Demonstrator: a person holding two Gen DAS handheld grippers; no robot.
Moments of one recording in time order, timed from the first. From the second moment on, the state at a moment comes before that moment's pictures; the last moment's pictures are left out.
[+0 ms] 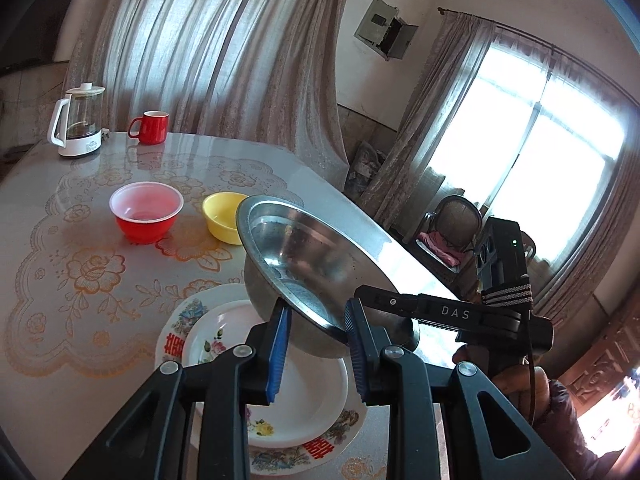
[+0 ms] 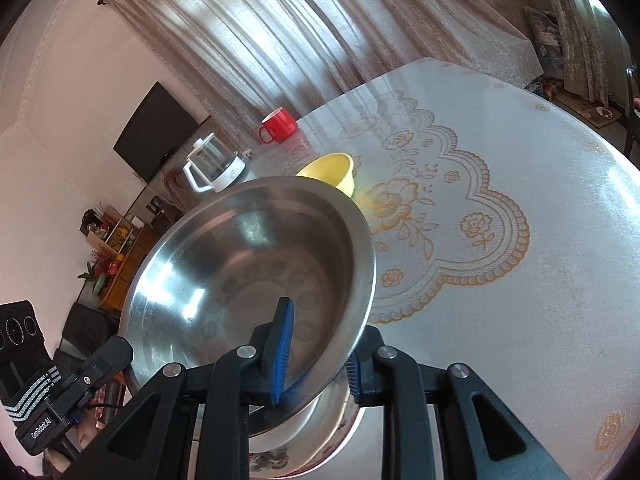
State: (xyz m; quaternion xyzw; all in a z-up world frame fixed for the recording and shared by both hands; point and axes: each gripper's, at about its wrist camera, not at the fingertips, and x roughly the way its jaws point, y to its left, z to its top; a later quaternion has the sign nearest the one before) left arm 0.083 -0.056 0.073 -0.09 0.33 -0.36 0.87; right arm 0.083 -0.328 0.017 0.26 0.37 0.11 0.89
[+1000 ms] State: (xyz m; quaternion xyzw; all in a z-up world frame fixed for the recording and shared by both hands) left arm 0.049 -0.016 0.030 -0.10 0.36 -0.37 0.85; right arm 0.081 -0.279 -0.012 0.23 0.44 0.17 0.85
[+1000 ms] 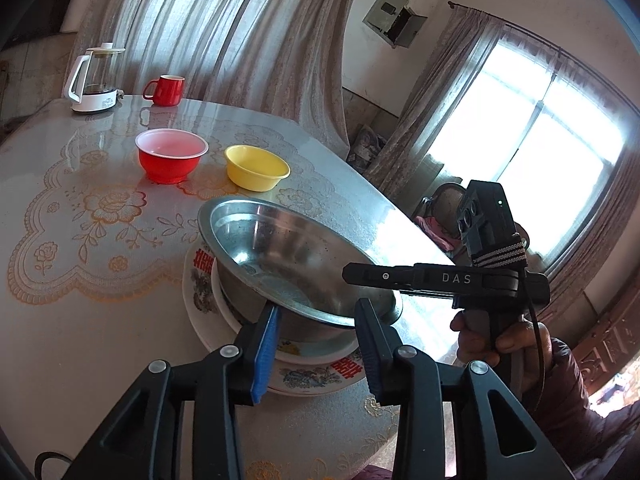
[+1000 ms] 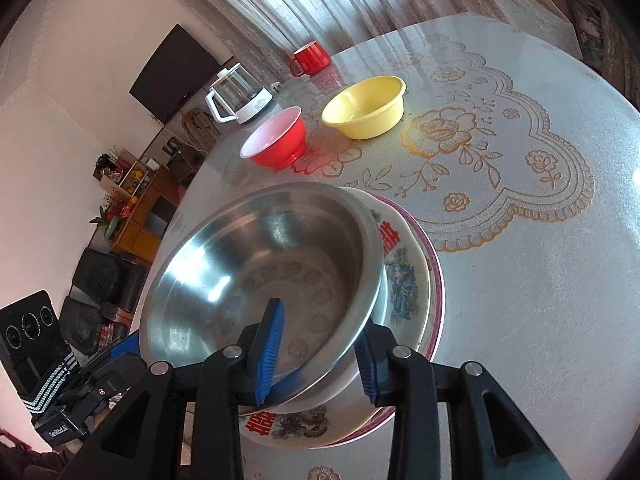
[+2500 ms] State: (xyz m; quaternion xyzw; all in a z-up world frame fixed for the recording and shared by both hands) left arm 0.066 0.010 0.026 -0.13 0.38 -0.29 0.87; right arm 0.069 -0.290 -0.008 0.24 0.43 0.16 0.85
